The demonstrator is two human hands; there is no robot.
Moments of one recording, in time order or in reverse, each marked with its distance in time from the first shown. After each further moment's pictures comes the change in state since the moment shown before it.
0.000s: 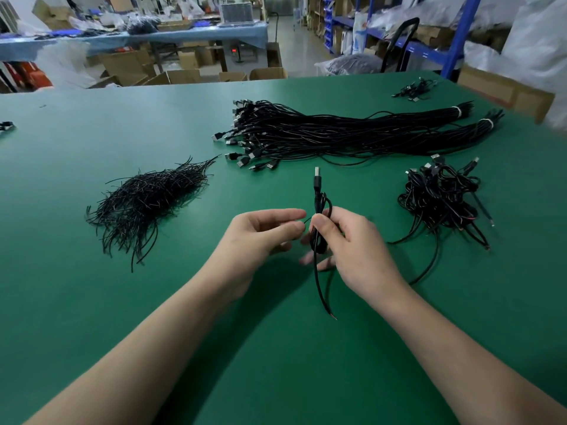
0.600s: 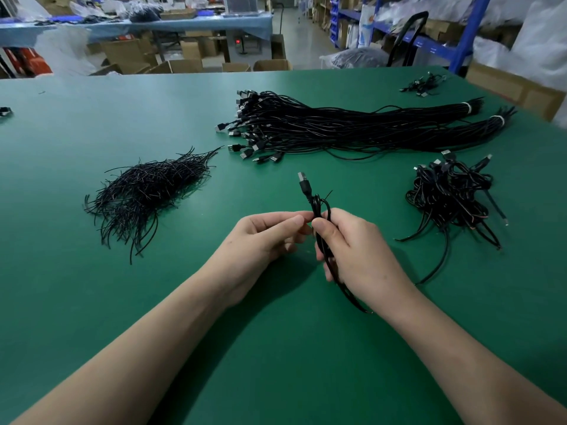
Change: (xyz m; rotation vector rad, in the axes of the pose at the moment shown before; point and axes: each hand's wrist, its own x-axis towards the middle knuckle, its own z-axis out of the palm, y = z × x) left_hand -0.005 -0.013 -0.006 -0.194 -0.169 -0.012; right_hand -0.006 0.000 0.004 -0.274 -0.034 -0.031
